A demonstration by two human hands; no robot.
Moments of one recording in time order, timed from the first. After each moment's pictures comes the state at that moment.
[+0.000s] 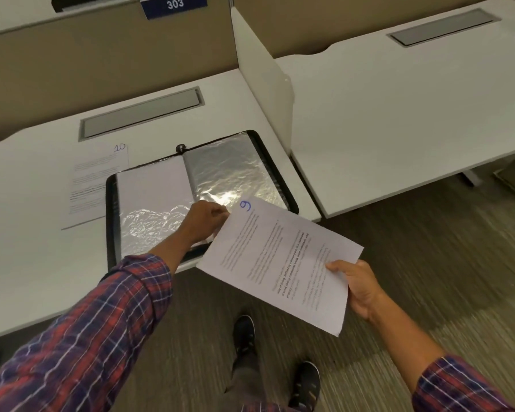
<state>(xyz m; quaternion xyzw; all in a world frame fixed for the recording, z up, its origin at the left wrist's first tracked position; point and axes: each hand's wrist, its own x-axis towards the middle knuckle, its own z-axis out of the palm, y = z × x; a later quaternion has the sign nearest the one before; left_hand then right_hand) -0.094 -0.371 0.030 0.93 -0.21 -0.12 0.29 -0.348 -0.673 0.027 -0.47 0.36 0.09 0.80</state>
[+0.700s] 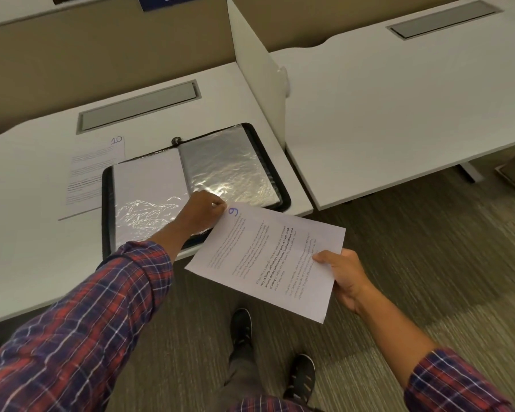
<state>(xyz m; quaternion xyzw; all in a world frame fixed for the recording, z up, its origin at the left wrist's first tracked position) -0.108 -0.391 0.040 0.94 -0.20 -0.13 0.24 -0.353 -0.668 0.041 -0.51 0.34 0.09 0.78</state>
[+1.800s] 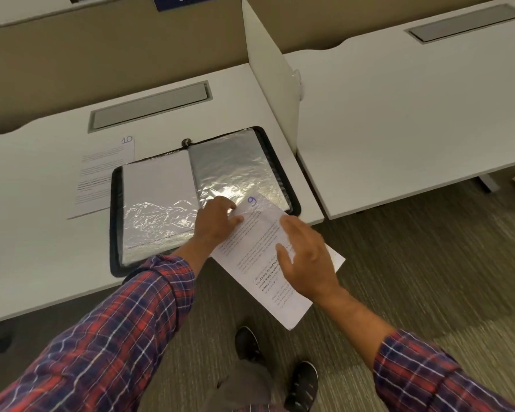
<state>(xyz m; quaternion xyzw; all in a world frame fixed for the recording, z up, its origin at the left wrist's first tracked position) -0.119 -0.407 0.016 0.97 -0.14 -0.05 0.17 -0.296 -0.610 0.034 -0.94 0.00 -0.14 0.33</state>
